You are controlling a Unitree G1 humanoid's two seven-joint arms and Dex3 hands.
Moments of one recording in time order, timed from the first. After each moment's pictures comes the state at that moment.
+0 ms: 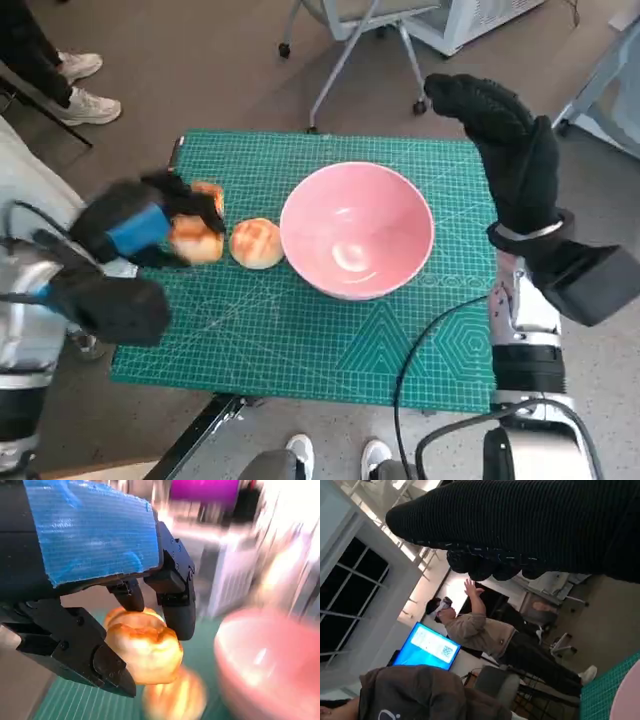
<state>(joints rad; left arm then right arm) -0.43 0.82 0.02 -0.01 0.35 -0.24 -0.40 -0.76 -0.18 -0.14 0.59 0.27 -0.69 0.49</state>
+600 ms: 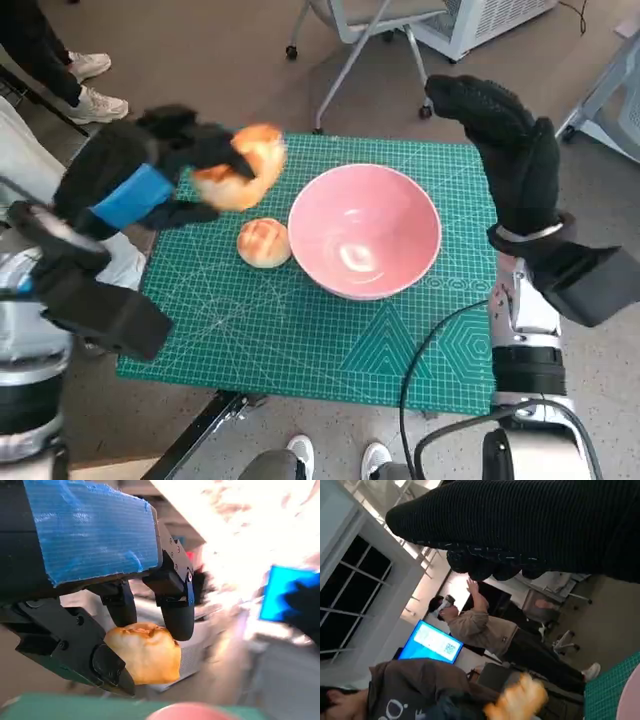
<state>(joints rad) -0.61 0.64 -0.01 -0.13 0.35 -0.22 -0.32 -0.76 -0.18 -0.14 0.58 0.27 -0.68 0.49</state>
